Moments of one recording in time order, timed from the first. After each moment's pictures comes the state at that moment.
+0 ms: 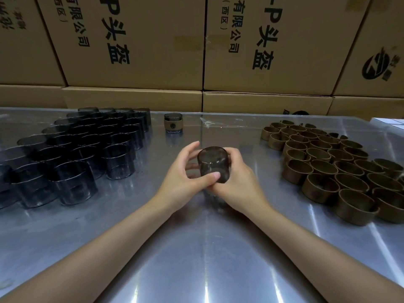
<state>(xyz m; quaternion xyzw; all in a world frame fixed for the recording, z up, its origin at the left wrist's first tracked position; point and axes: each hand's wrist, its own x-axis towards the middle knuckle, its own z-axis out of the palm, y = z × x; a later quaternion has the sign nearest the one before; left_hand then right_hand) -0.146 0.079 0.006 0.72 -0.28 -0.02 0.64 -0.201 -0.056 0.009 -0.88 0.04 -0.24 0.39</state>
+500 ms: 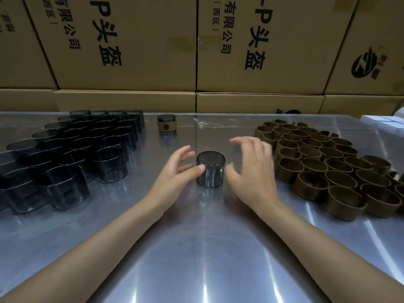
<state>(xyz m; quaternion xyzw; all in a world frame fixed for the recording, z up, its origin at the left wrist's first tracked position) -0.145 0.080 0.011 0.71 -0.25 -0.06 0.66 -0.207 -0.085 0.015 -0.90 0.08 -0.39 0.21</state>
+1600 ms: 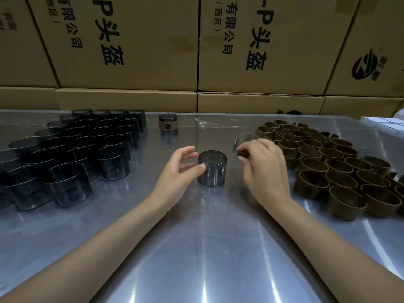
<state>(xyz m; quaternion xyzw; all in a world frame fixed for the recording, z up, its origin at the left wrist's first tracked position) -0.146 0.079 0.010 0.72 -0.25 -0.03 0.65 -0.211 -0.104 0.017 -0.90 0.04 -0.41 0.10</state>
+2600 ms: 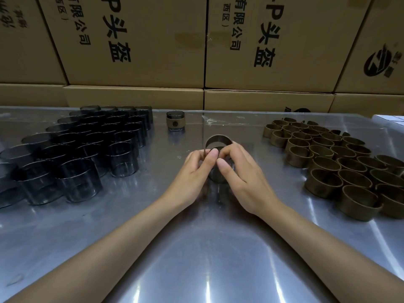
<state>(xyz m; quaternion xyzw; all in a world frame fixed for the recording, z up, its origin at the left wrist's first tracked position) -0.151 0.071 0.011 0.74 -0.27 -0.05 0.61 -0.207 -0.065 0.011 -0.88 -0.11 -0.29 0.34</state>
